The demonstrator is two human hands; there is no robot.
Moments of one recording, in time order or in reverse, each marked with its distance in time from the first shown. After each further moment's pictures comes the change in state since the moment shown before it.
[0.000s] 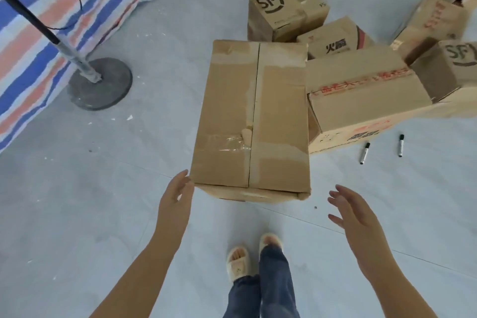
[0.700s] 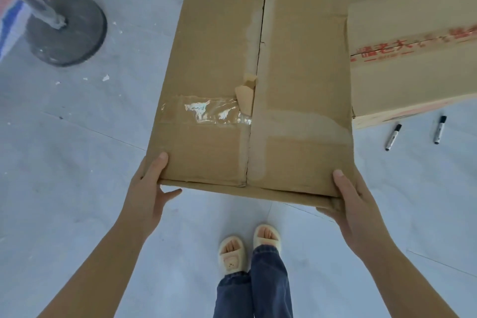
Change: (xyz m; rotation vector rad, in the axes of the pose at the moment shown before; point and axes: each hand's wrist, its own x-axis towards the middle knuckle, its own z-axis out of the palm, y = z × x) left_hand 0.142 -0.055 0.040 -0.297 -0.020 -0.258; right_hand 0.153 0.053 0.065 0.251 -0.152 0.252
